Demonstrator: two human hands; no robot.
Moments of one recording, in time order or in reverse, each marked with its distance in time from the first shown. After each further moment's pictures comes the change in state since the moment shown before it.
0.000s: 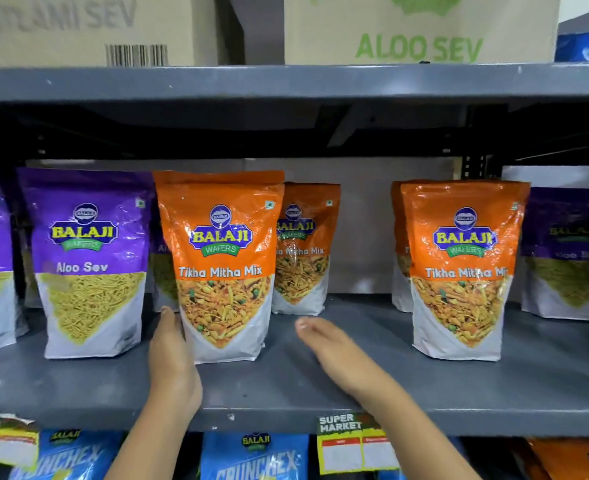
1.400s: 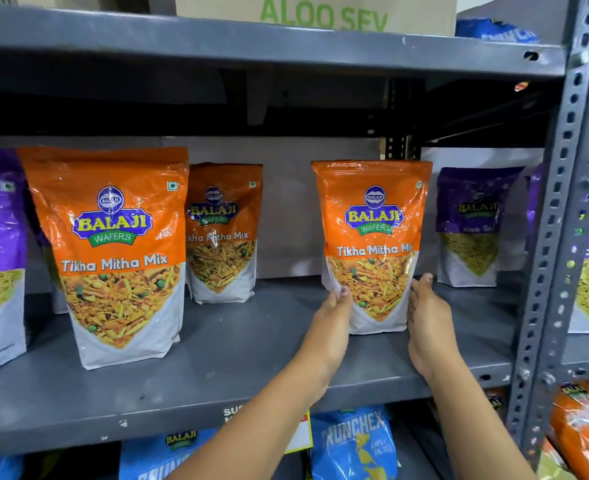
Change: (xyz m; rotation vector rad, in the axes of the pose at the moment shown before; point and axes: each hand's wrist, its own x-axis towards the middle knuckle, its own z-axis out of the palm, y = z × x) left_hand -0.156 -0.082 0.202 0.423 -0.870 -0.255; right_hand -0.027 0.090 -0.184 0.536 0.856 0.143
